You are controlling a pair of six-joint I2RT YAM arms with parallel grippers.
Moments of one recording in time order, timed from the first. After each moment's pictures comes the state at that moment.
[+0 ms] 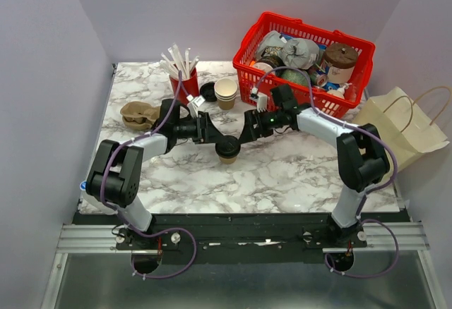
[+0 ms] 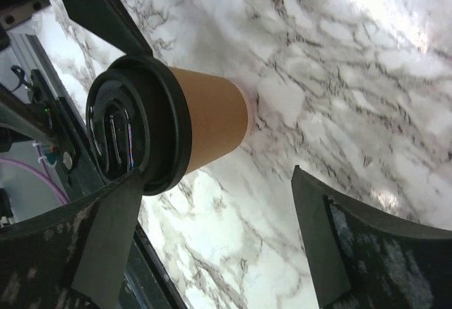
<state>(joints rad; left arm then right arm) -0.26 1.65 0.82 0.32 1.00 -0.57 0.44 1.81 1.23 -0.34 -0.71 0.13</state>
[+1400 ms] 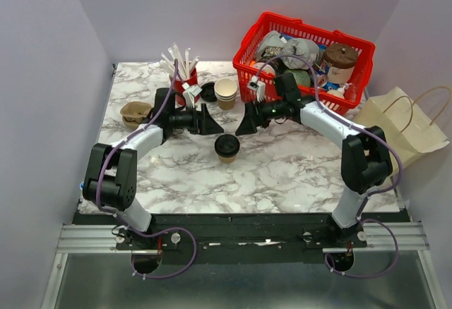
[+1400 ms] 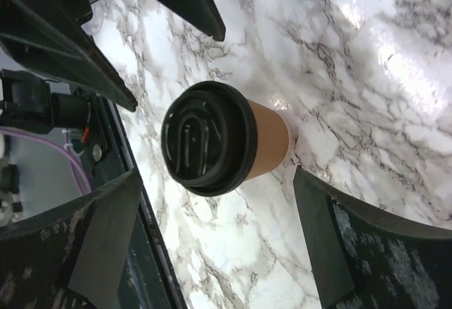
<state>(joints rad) -0.22 1.63 0.93 0.12 0.96 -0.39 0.43 1.82 1.34 -0.35 -0.86 0.08</state>
